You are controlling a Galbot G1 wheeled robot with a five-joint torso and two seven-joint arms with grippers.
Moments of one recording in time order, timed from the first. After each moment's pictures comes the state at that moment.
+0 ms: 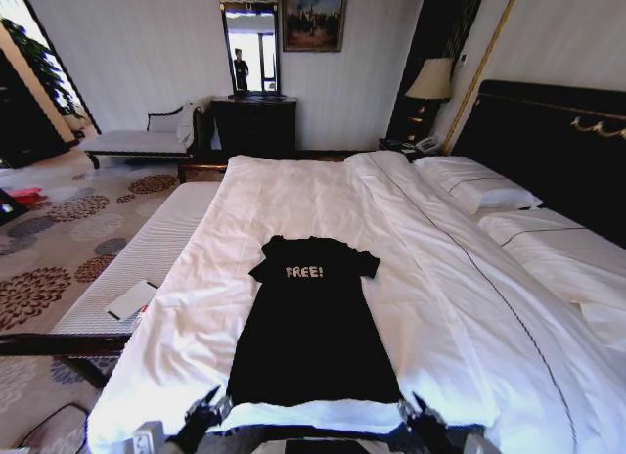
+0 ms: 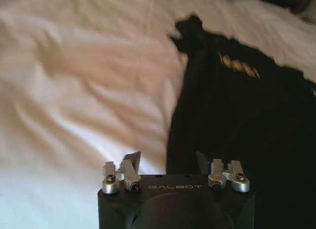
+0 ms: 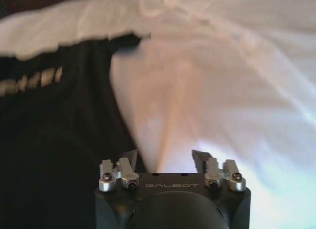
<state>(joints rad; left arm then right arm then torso) 2.11 -1.10 -0.65 -2.33 -0.77 0.25 -0.13 -2.11 1.32 0.72 2.31 0.65 -0.27 0.17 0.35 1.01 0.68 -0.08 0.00</state>
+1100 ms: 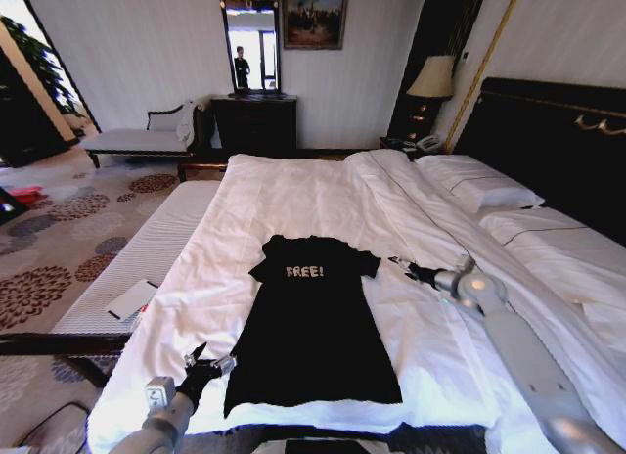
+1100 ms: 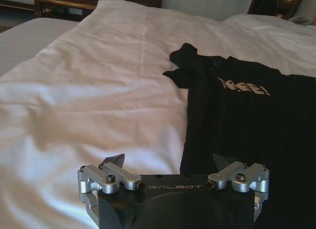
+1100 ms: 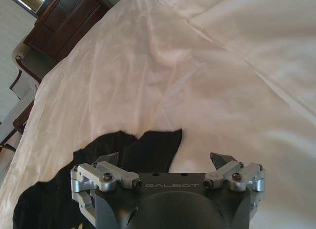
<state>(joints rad) 1.91 -1.06 -0.57 -2.28 -0.61 0.27 -0.19 -0.77 0.88 0.47 1.39 1.56 -0.74 0.29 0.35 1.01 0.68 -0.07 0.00</state>
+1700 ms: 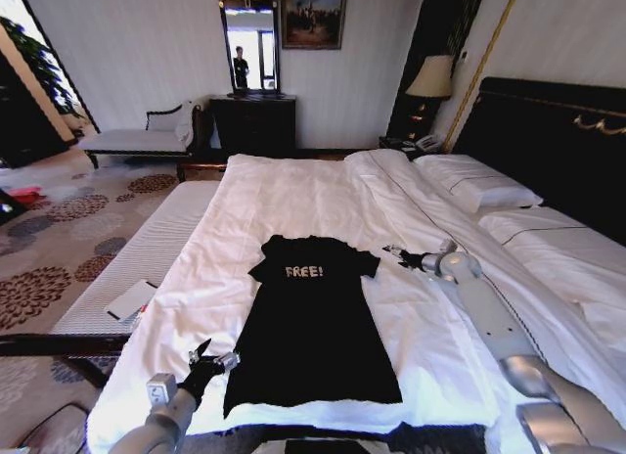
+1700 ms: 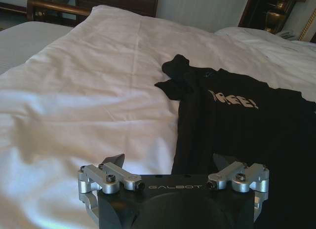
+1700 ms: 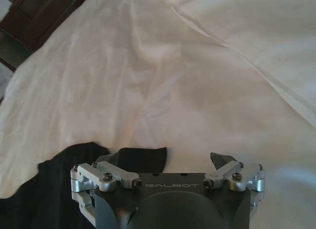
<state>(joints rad) 1.90 -1.03 -0.57 -2.29 -0.67 0.25 -0.19 -0.50 0.96 0.26 1.01 1.39 -0.71 0.16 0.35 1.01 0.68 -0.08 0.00</state>
